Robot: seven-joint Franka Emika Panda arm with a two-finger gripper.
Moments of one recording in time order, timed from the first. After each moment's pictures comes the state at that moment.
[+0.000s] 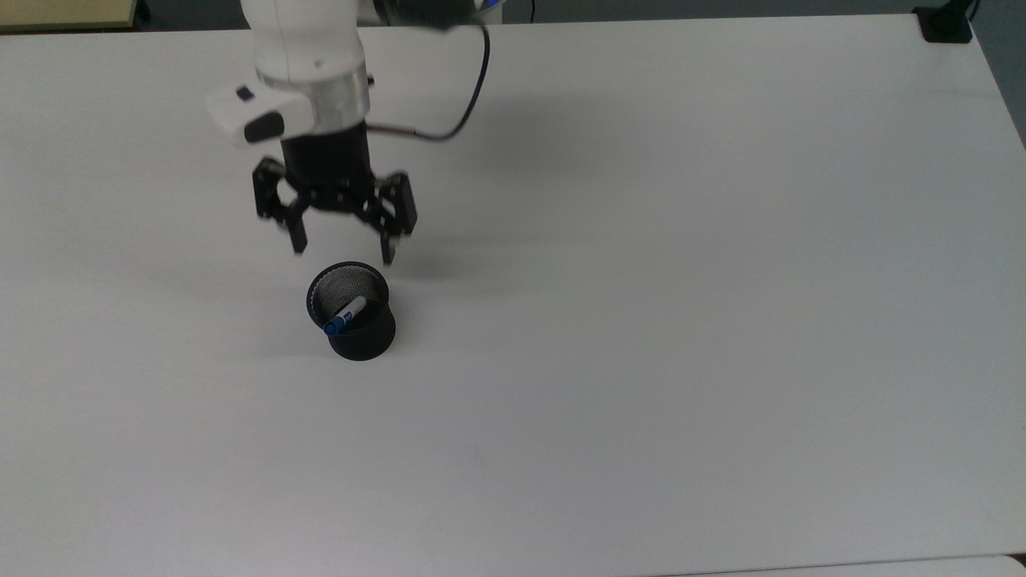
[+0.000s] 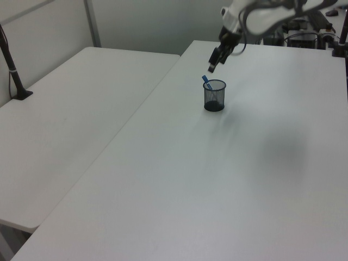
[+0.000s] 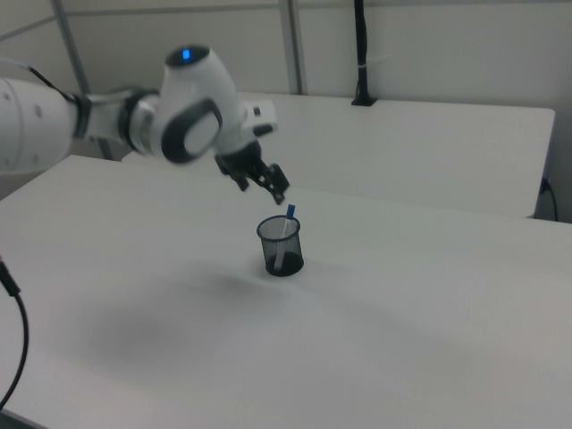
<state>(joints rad) 0.13 0.24 -0.23 -1.75 0.11 2.34 -0.01</state>
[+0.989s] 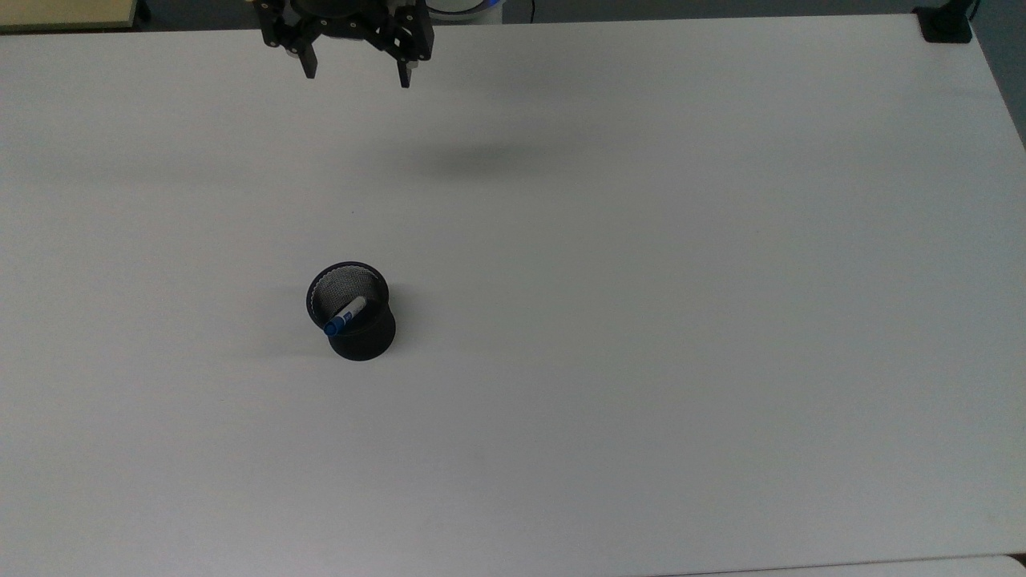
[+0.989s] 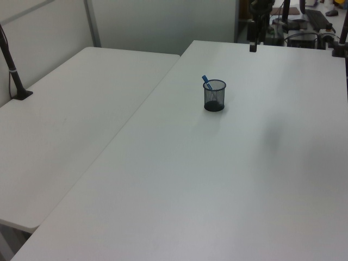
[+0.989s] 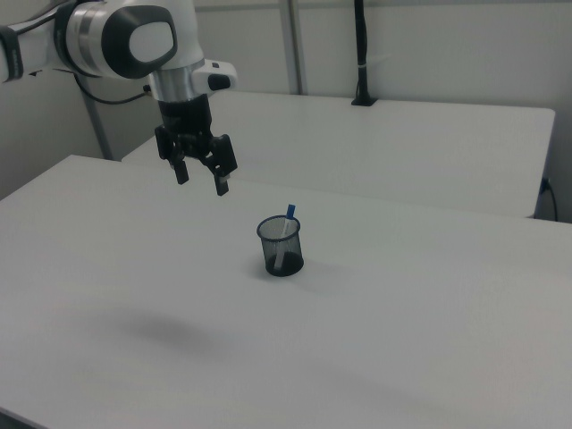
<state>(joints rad) 0.06 0.06 -0.13 -1.63 -0.01 1.67 0.01</state>
